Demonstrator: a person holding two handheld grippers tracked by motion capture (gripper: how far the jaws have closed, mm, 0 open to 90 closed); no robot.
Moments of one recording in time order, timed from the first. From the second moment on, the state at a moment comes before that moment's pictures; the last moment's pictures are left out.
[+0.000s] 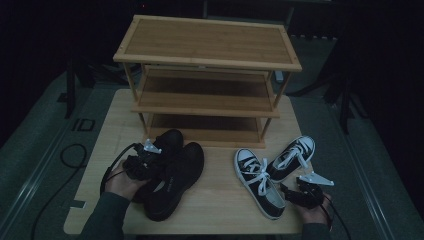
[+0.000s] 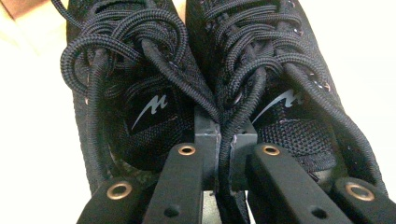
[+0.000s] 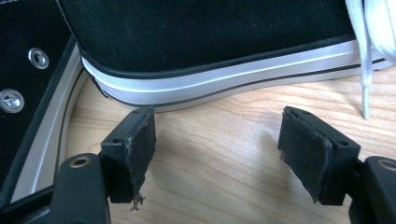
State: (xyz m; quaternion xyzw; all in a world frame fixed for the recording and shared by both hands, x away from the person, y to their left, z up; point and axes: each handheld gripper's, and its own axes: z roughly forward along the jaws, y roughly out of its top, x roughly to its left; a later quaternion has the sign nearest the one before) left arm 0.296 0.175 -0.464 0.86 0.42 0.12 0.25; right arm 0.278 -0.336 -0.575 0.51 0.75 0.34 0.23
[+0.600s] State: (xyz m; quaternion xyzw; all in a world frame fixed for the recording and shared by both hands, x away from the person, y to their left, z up) left arm 0.312 0.168 -0.458 0.86 0.43 0.12 0.26; right arm 0.278 -0.336 -0.575 0.51 0.75 0.34 0.23
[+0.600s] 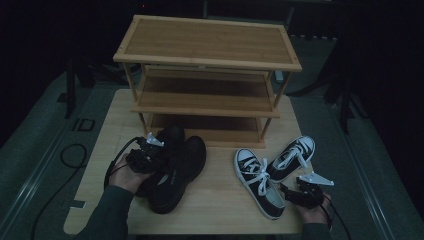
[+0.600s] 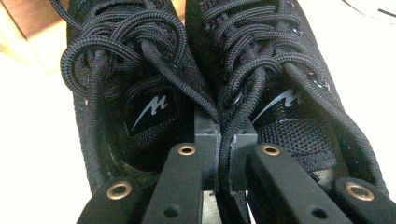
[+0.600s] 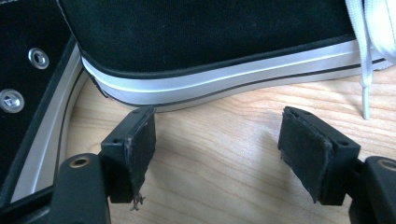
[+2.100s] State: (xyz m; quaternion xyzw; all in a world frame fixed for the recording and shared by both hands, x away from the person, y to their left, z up) left arm 0.356 0.141 -0.457 0.85 0.44 0.15 0.25; right arm 0.278 -0.336 -0.575 0.51 0.75 0.34 0.23
